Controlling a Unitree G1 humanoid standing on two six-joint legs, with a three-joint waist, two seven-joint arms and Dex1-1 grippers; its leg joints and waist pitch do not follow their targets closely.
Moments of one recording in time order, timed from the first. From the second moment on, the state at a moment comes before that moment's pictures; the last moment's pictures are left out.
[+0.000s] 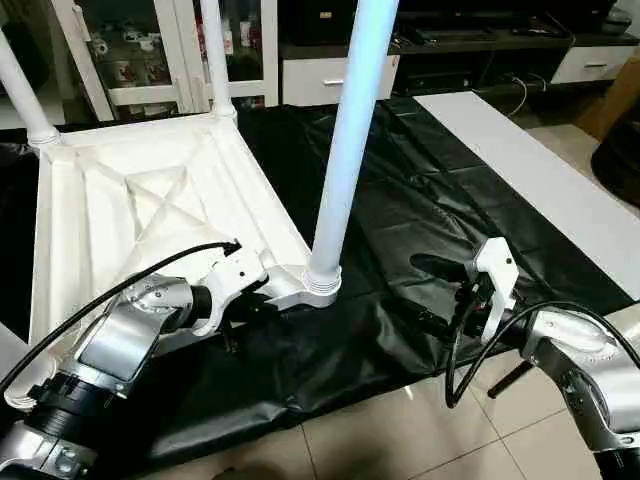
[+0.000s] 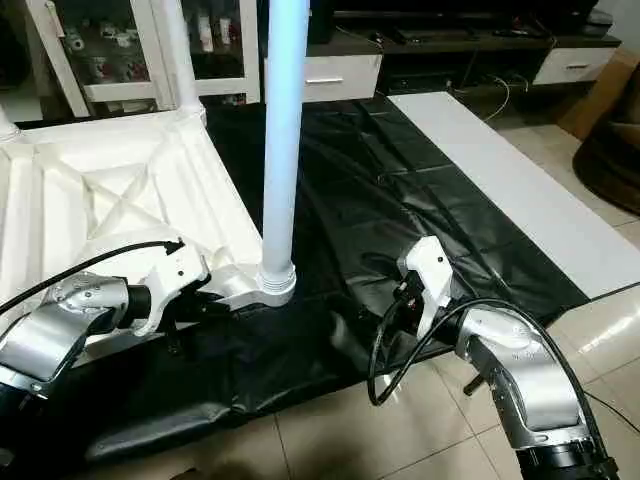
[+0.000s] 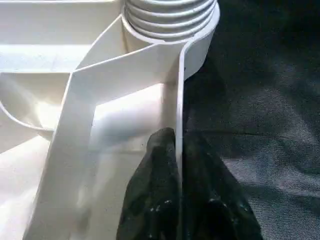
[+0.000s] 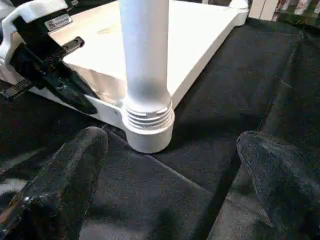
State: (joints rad) left arm -0.39 0.56 -0.29 0.11 -0.01 0.49 -0.96; right arm -0.16 -0.47 0.05 -0.05 0.38 0.33 0.85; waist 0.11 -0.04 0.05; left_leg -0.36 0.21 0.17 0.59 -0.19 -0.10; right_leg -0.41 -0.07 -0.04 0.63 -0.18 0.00
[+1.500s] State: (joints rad) left arm -0.15 0.31 0.21 -0.21 -0.27 0.49 -0.54; right arm -0.10 -0.32 0.01 -0.15 0.31 0.29 0.57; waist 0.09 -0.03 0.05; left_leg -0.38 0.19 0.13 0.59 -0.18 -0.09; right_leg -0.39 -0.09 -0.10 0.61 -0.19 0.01
